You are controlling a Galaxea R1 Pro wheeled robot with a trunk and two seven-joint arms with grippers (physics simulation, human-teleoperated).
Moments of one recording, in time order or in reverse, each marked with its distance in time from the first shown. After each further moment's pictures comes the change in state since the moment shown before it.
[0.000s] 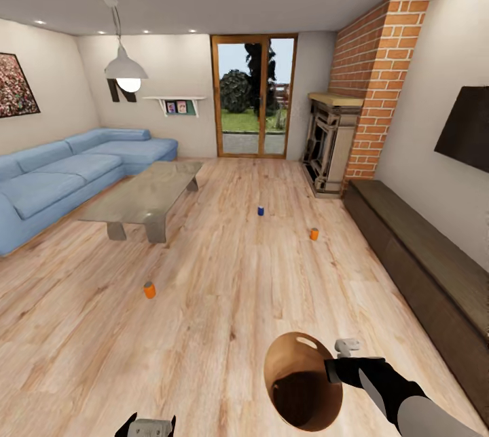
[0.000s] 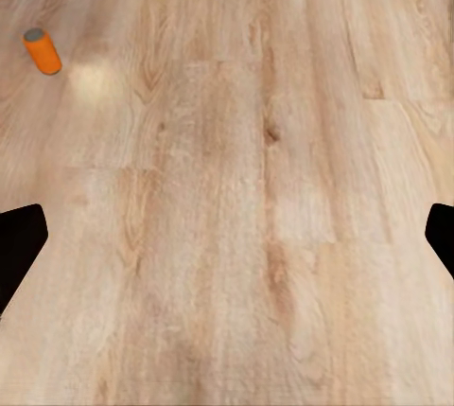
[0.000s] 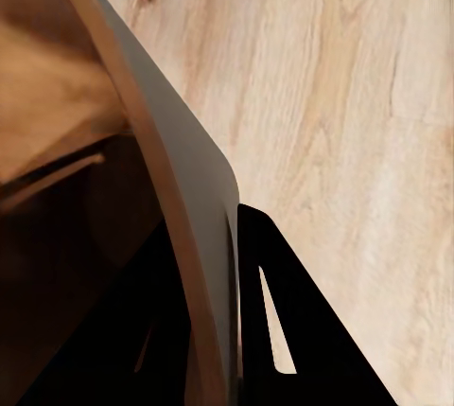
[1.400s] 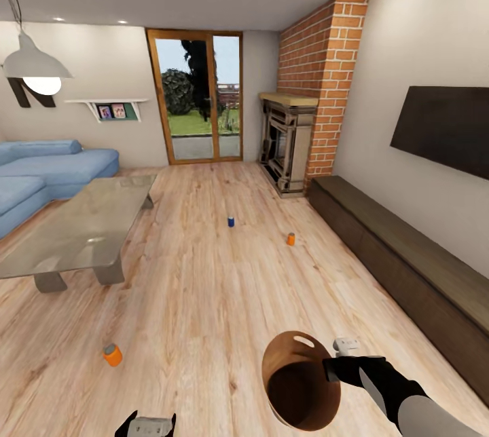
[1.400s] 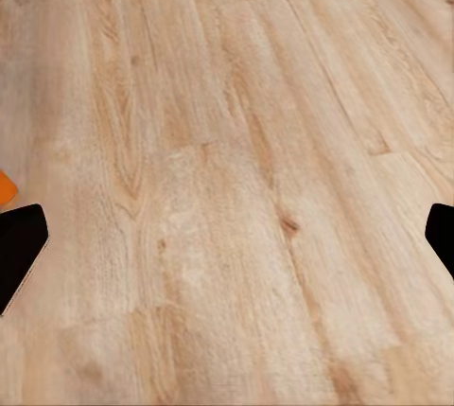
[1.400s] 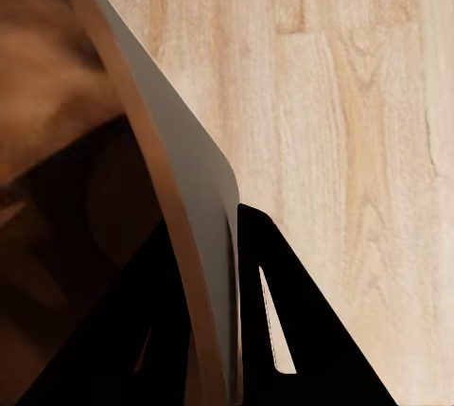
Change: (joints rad) left arm -0.001 0.000 0.000 -0.009 0.000 0.000 0.000; right arm 0.000 -0.002 -0.003 -0.009 0.001 0.000 0.051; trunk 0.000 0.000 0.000
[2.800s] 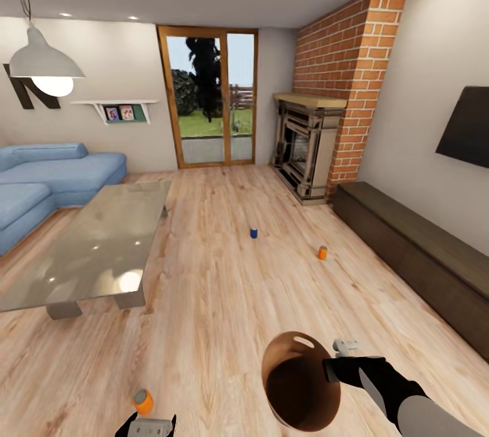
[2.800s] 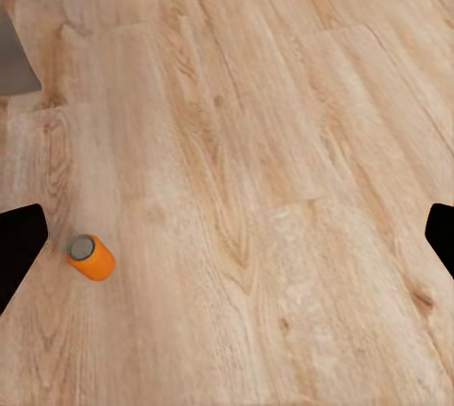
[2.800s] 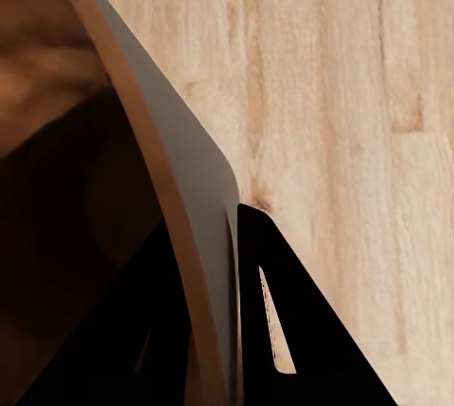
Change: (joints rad) left arm 0.000 -0.001 -0.001 0.005 0.000 0.000 0.000; right arm 0.000 0.001 0.001 0.004 0.001 0.000 0.000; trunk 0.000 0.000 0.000
